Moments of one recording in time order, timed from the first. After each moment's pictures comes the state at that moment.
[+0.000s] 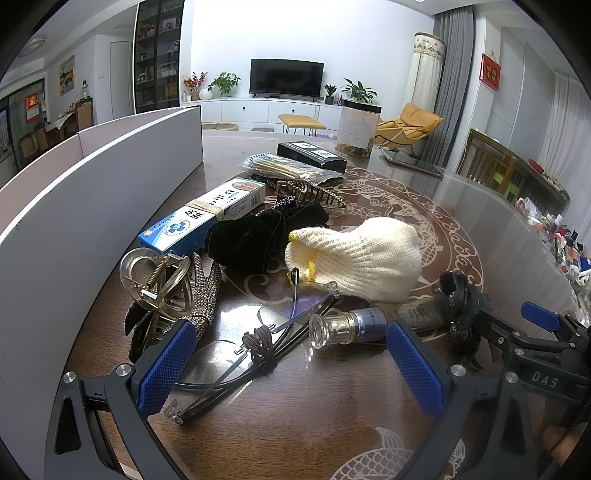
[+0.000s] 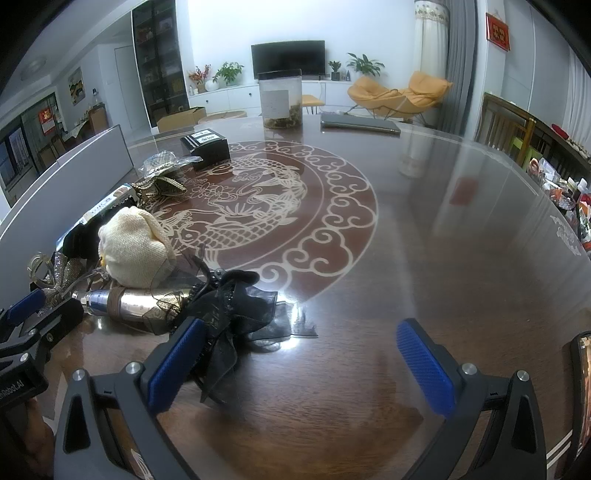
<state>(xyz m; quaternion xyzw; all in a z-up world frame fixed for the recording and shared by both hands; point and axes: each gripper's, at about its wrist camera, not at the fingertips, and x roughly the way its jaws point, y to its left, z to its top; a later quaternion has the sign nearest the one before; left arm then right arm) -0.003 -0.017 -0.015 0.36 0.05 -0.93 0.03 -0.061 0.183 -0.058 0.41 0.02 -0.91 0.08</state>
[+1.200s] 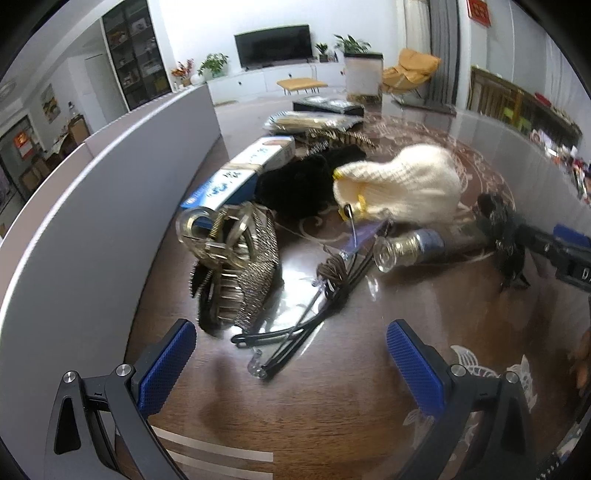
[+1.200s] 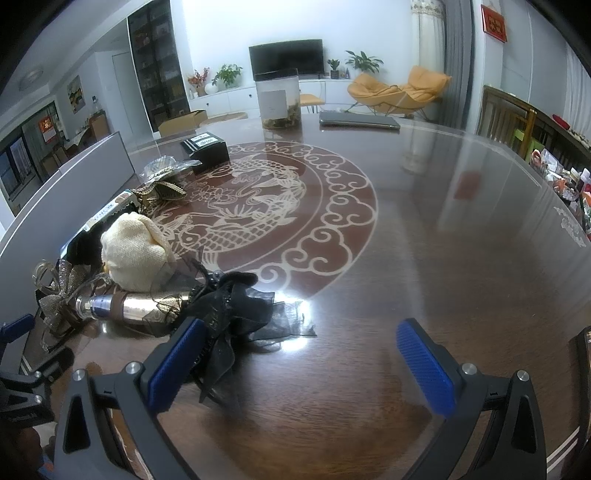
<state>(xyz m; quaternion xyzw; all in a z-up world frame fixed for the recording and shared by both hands) 0.020 -0.017 -0.029 0.45 -0.05 -0.89 0.05 -0.064 0.186 -0.060 0.41 0.00 -0.91 0.08</state>
